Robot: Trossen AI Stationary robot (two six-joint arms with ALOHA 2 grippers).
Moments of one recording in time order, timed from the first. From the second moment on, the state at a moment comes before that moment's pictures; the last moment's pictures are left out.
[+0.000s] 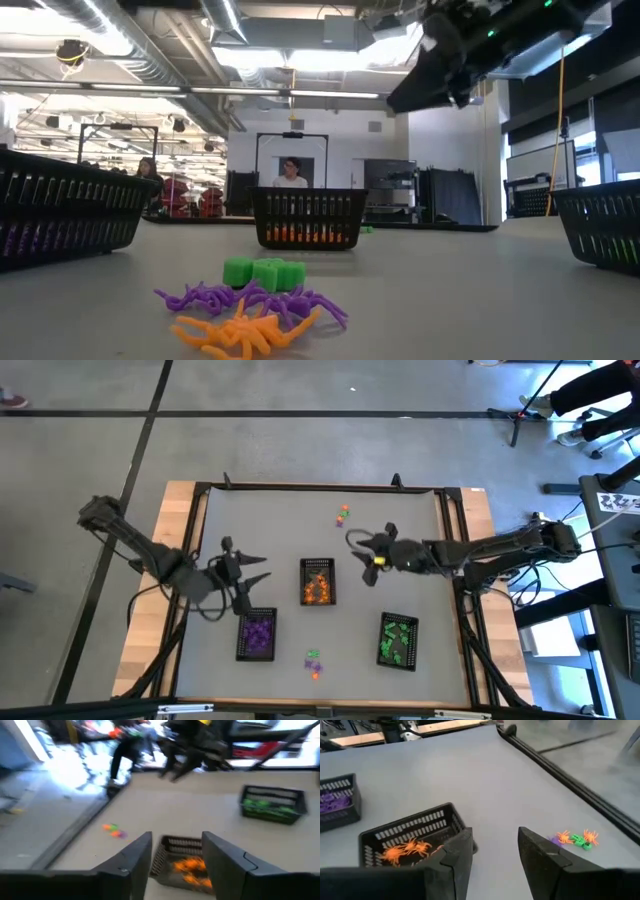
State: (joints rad) left arm -0.56 0.94 0.76 -0.30 -0.91 -0.24; right arm 0.06 1.24 0.71 0.04 0.42 0.22
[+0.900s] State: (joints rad) left arm -0.31 0.72 0.38 0.24 -0.64 -0.12; right arm -0.24 1.36 0.92 -0.25 0.21 0.12
